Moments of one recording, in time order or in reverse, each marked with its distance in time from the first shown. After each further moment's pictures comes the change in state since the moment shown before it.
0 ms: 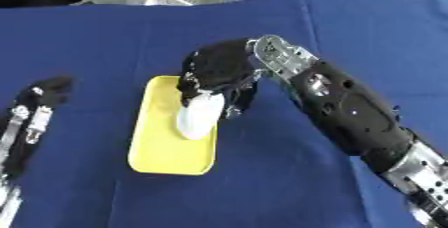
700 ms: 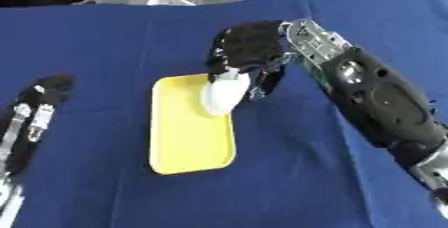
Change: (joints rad) left arm 0.000 0.001 0.006 0.000 0.000 0.000 0.007; right arm 0.000 -0.080 -0.062 0.027 0.022 0.037 -0.023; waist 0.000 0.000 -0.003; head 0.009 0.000
